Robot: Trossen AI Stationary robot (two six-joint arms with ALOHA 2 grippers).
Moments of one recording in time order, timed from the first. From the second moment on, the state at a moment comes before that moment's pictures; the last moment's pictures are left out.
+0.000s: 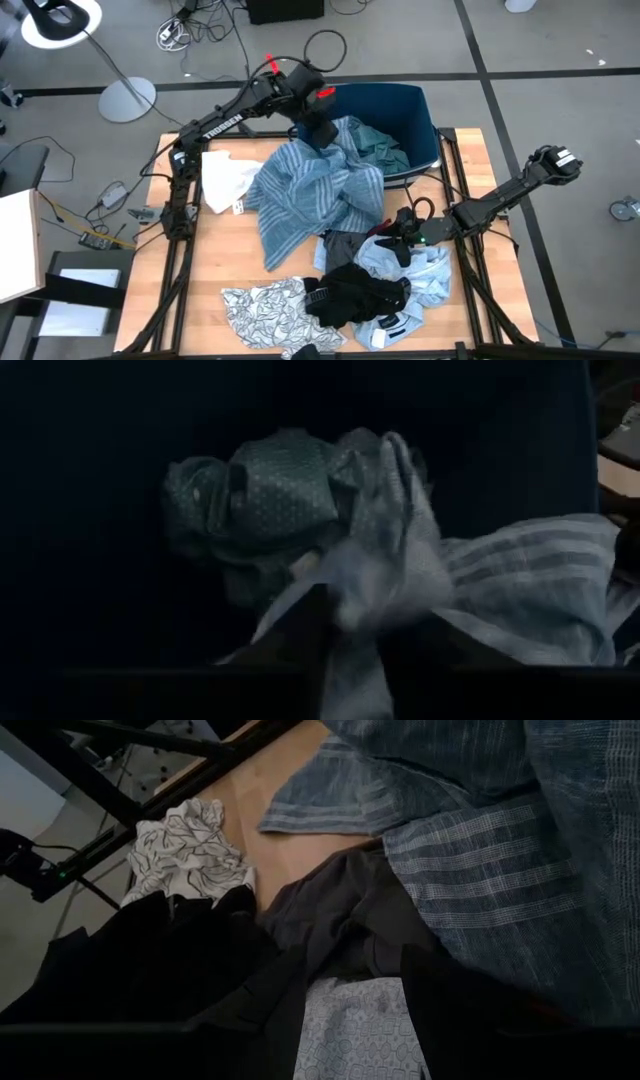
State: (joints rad) left arm 0.47 2.00 2.30 -1.10 0.16 -0.14; right arm 0.44 0.98 0.36 0.13 0.43 0.76
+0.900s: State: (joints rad) left arm 0.06 1.38 1.92 -1.25 -0.40 -0.26; right arm 0.45 1.04 0.36 0.13 0.42 0.79
